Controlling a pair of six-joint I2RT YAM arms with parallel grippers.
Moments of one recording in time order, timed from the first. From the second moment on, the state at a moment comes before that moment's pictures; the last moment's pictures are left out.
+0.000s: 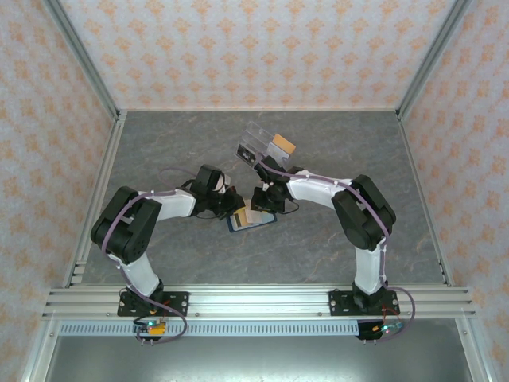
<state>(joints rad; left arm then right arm) -0.39 1.73 0.80 0.01 0.55 -0.97 0.69 1.93 1.26 -0.53 -0.25 0.75</state>
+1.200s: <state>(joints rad) -0.29 1.36 0.97 -0.21 0.49 -0.93 0.53 1.70 1.13 0.04 -0.68 1.04</state>
